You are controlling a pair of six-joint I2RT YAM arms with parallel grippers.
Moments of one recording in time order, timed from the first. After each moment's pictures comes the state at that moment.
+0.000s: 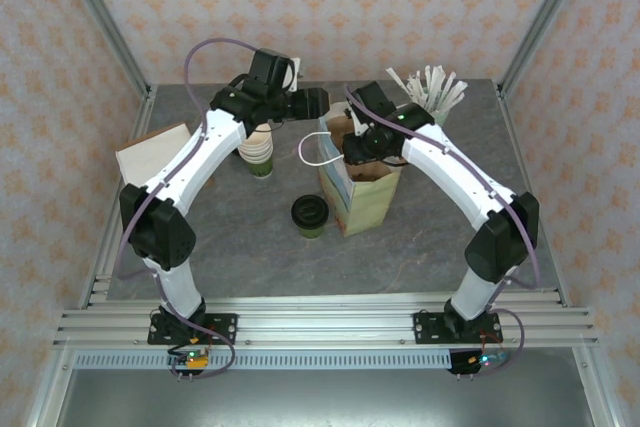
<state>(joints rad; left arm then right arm) -0.40 1.80 1.82 -0.69 0.21 -0.46 0.59 1.71 1.69 -1.05 0.02 0.27</state>
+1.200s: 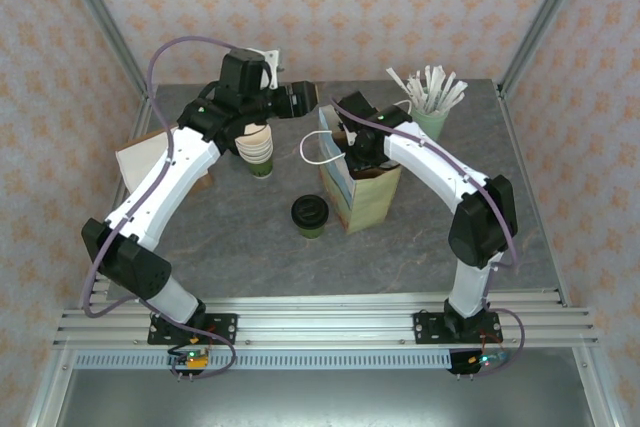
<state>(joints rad) -0.41 1.57 1.70 -0.64 0.16 -0.47 0.60 1.83 1.69 -1.07 0.07 0.24</state>
